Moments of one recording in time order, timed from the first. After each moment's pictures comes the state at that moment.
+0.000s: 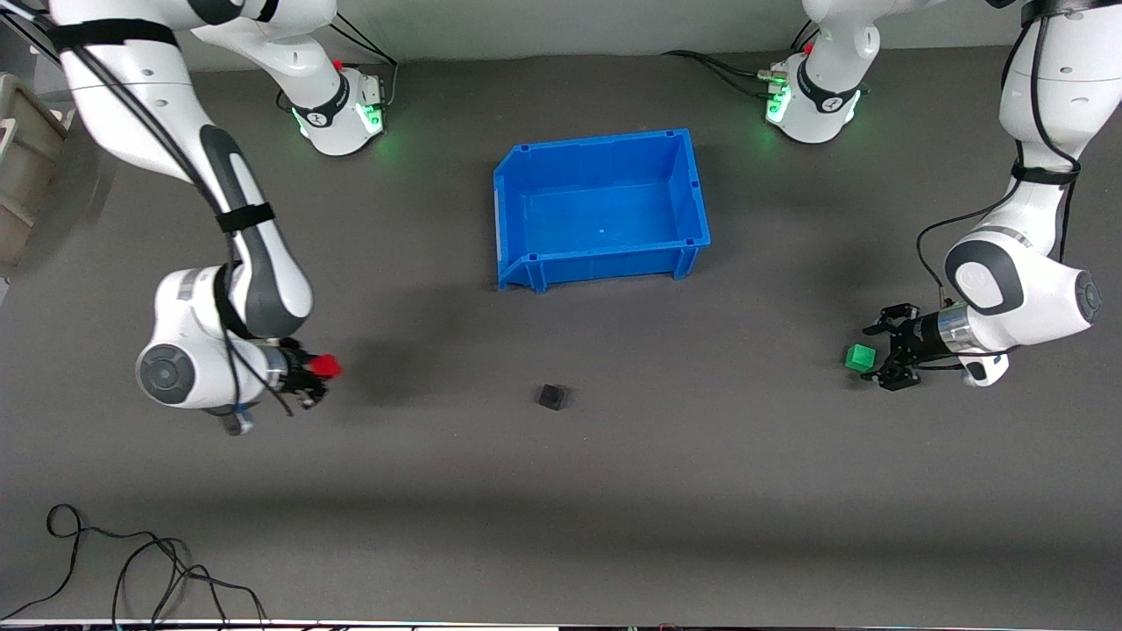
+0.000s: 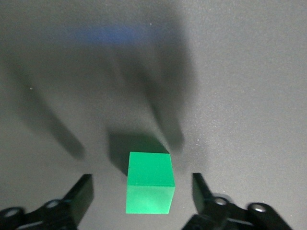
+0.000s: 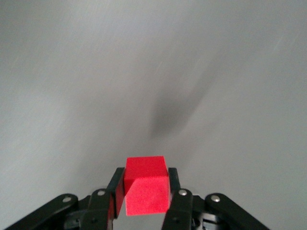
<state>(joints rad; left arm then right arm) 0.17 0.49 -0.01 -2.07 -0.59 2.37 -0.70 0.20 0.56 -0.07 -1.69 0.18 2.00 1.15</state>
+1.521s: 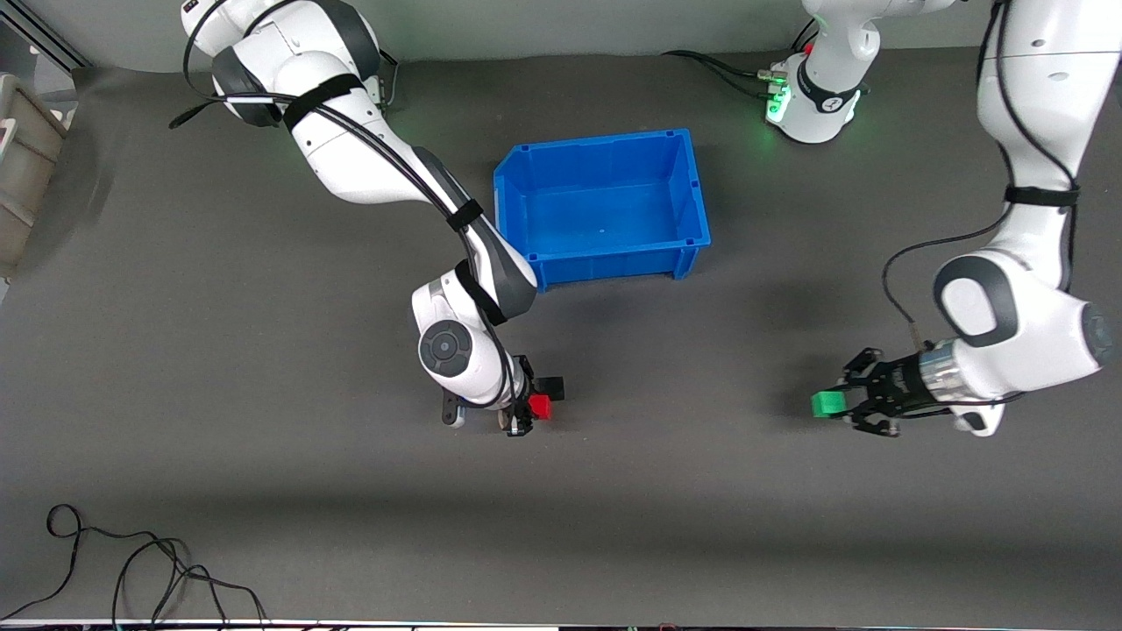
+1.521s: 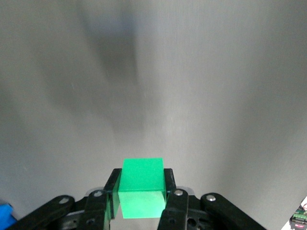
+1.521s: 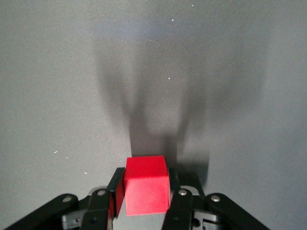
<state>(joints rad) -0.02 0.51 -0.02 -1.77 -0.60 2.25 -1.19 0.59 0.96 -0.06 -1.23 0.26 2.29 1.99</state>
